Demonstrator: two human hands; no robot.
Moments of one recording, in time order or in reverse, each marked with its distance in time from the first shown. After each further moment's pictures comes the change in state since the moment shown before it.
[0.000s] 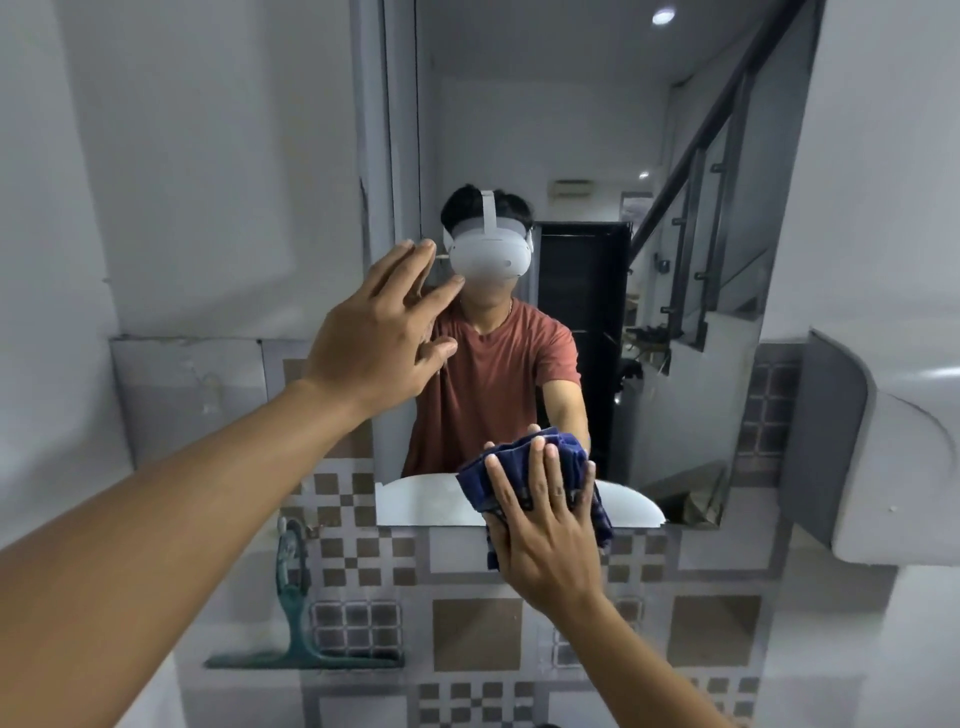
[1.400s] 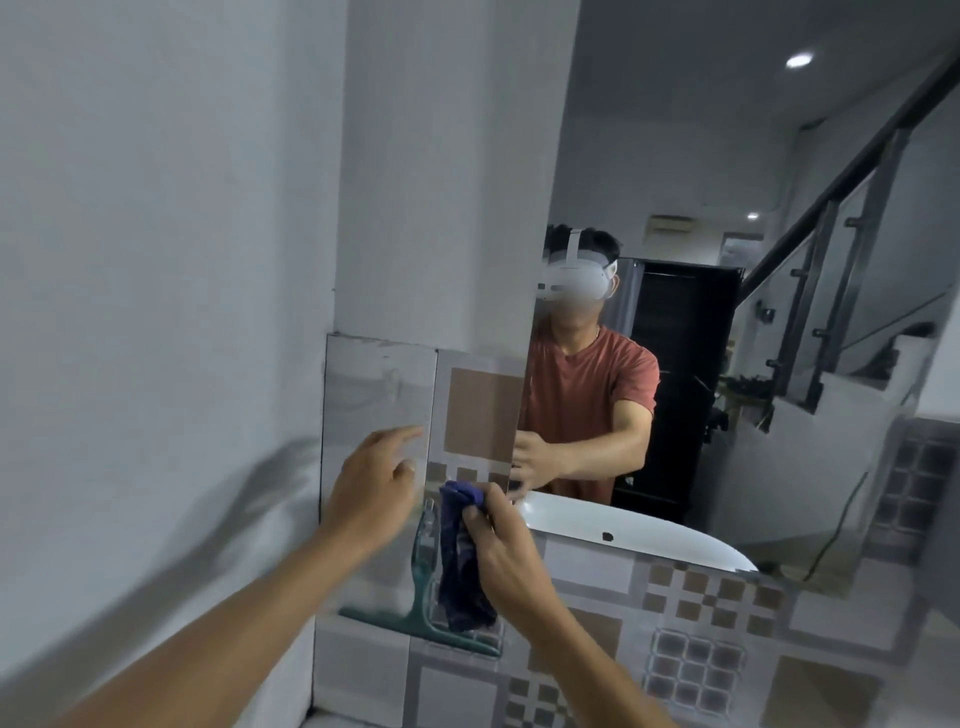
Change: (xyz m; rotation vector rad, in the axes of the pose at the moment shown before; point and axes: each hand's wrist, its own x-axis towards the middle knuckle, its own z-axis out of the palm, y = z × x) left_hand -0.180 -0.041 -0.056 -0.617 -0.251 -0.870; right_hand 0.058 -0.178 -0.076 1.350 -0.530 0.479
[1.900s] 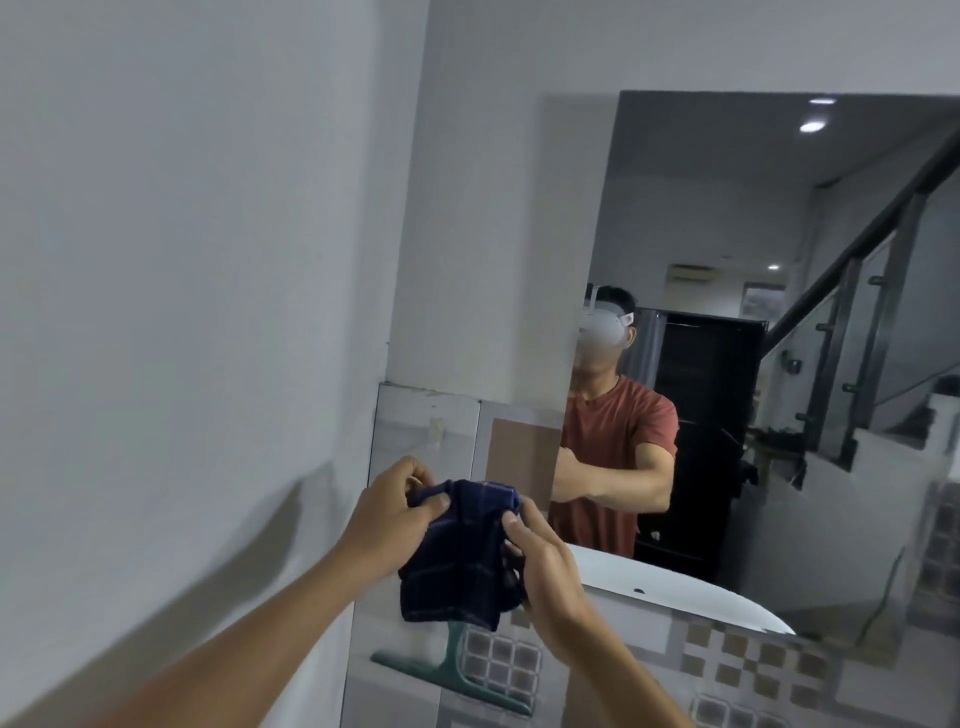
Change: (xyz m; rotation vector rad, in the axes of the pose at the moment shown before) left_hand -0.005 0.013 -0.051 -0.160 -0.069 -0.118; right_hand -0.002 -0.058 0.003 0.331 -0.071 0.050
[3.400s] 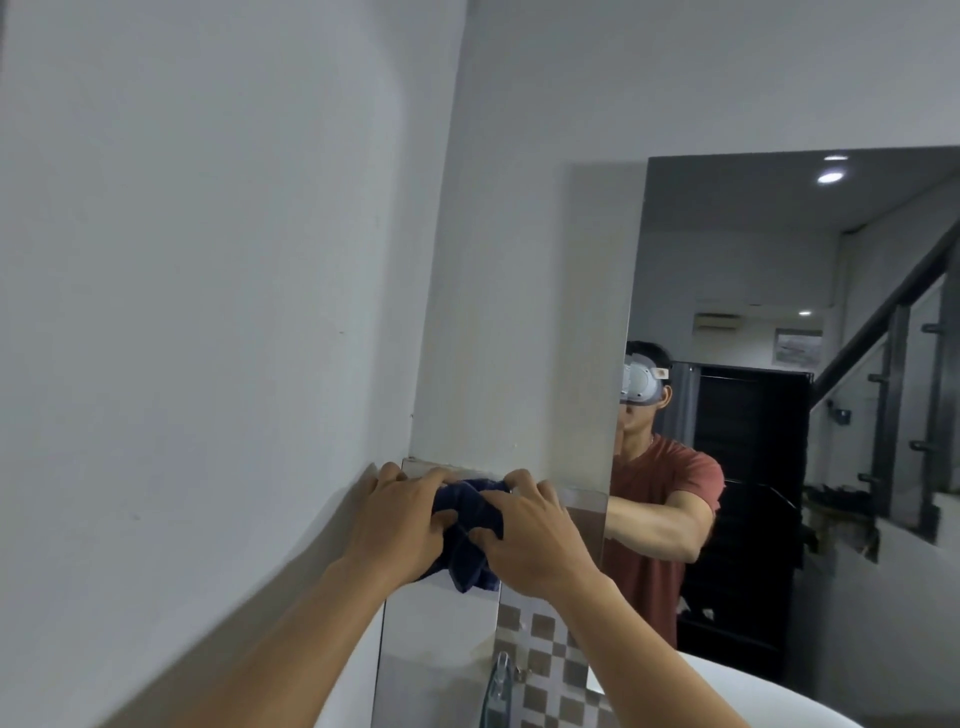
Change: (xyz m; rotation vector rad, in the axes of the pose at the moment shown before) left_hand 0.092 -0.003 -0.031 0.612 0.159 0.240; right_hand 0.115 -0.062 0.023 -1.323 -0.017 -0.337
